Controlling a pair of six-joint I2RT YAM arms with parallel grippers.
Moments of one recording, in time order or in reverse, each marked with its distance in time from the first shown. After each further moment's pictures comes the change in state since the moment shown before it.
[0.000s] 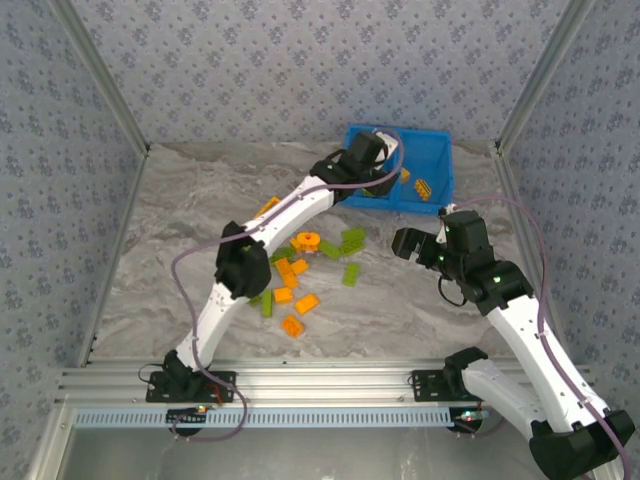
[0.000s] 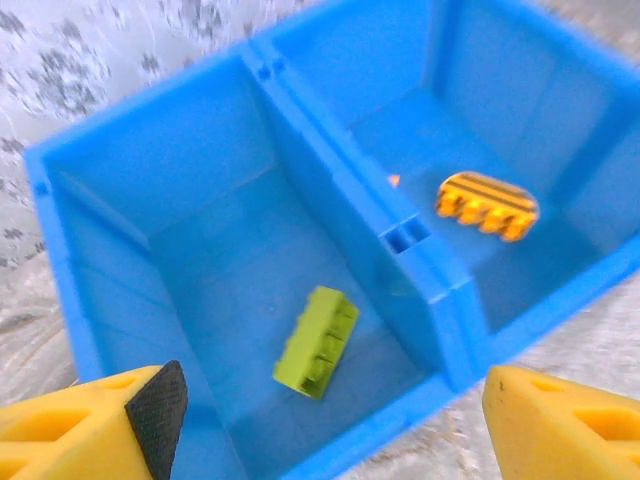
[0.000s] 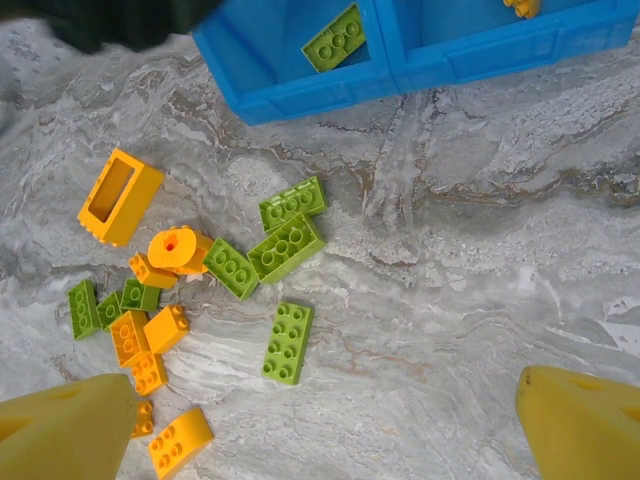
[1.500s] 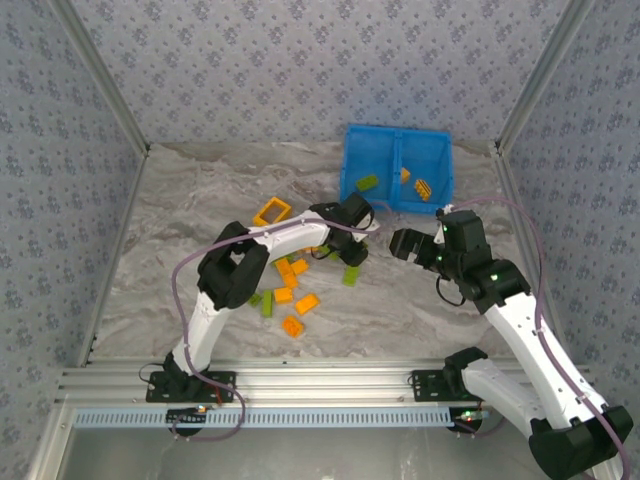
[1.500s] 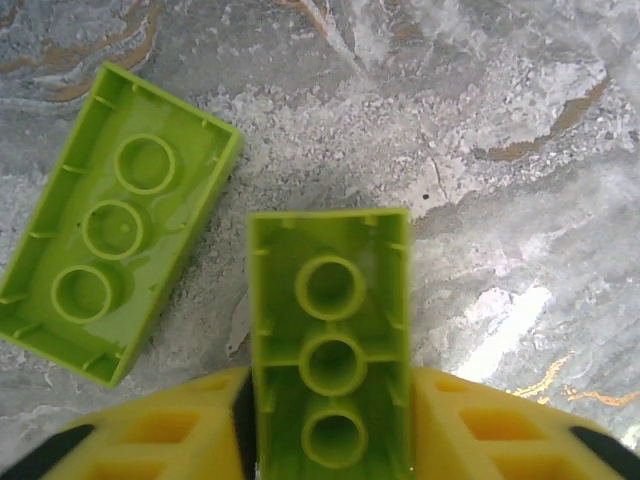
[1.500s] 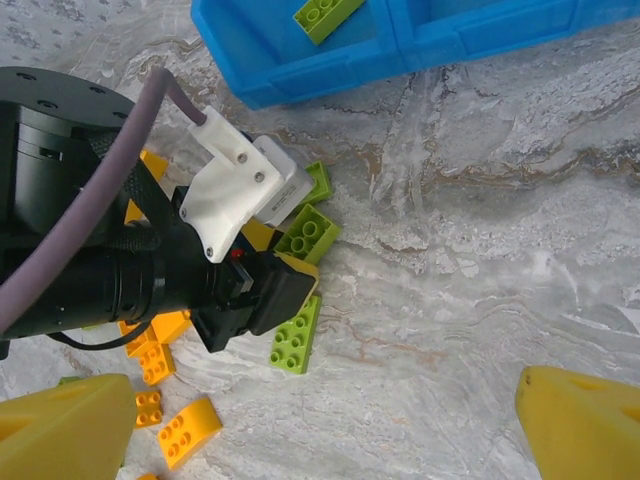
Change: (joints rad) left arm -0.045 -0.078 -0.602 -0.053 0.184 0.021; right arm 0.000 0.016 -0.008 0.002 -0.030 0.020
